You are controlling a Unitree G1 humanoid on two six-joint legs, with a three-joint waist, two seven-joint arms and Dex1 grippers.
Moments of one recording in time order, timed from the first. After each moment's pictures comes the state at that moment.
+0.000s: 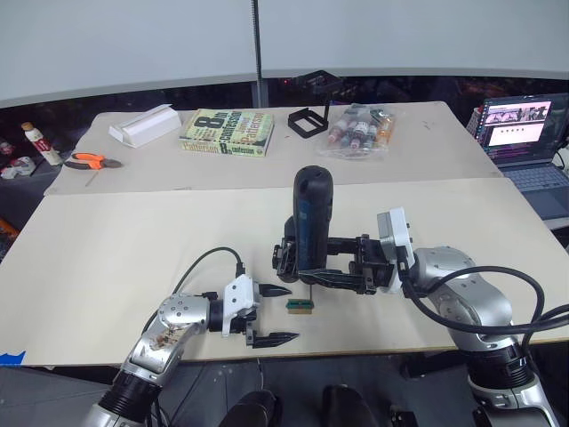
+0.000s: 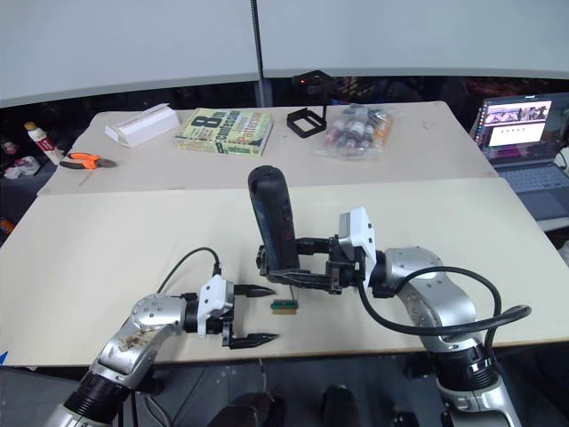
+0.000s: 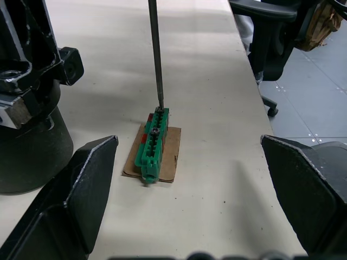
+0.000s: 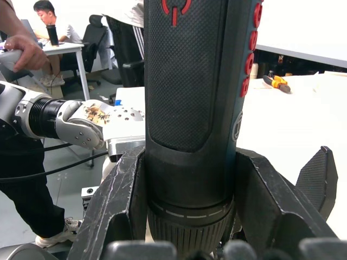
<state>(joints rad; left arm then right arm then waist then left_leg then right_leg) -0.17 0.50 -0.26 -0.07 -0.28 0.07 -1.12 -0.37 -0.52 0.07 -0.33 0.58 0.39 1.10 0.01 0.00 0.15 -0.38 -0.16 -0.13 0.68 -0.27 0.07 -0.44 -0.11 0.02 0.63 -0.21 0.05</state>
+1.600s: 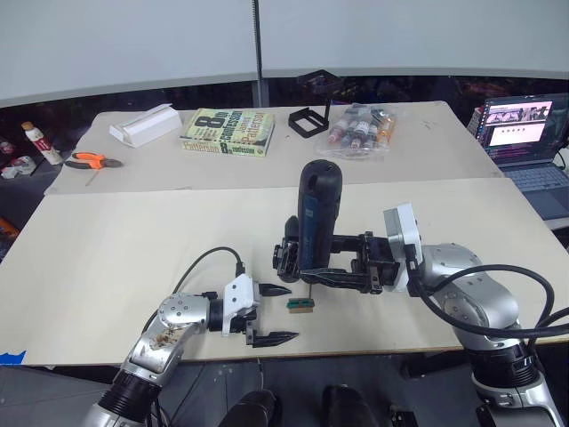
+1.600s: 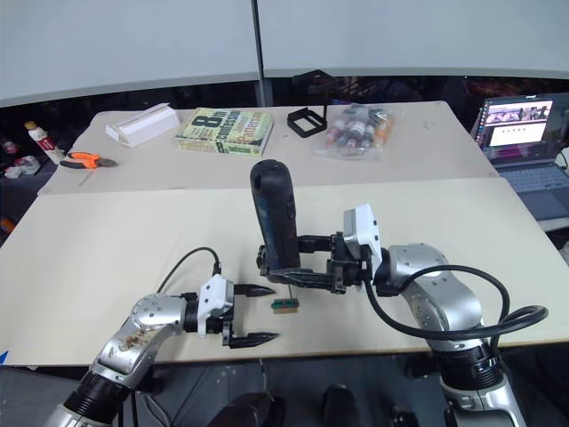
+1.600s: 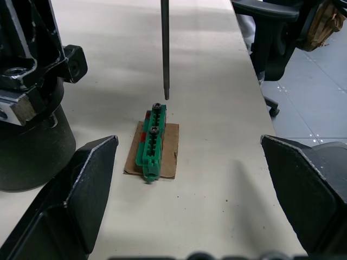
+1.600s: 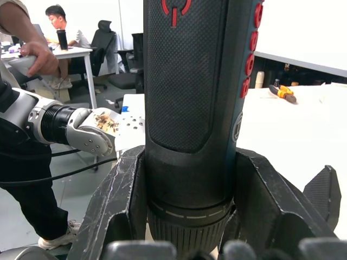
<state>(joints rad) -0.17 0.50 -0.26 -0.08 -0.28 0.08 -1.11 -0.38 -0.54 0.06 -0.35 0.62 0.39 1.11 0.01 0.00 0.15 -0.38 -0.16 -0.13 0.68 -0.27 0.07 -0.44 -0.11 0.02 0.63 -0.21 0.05</state>
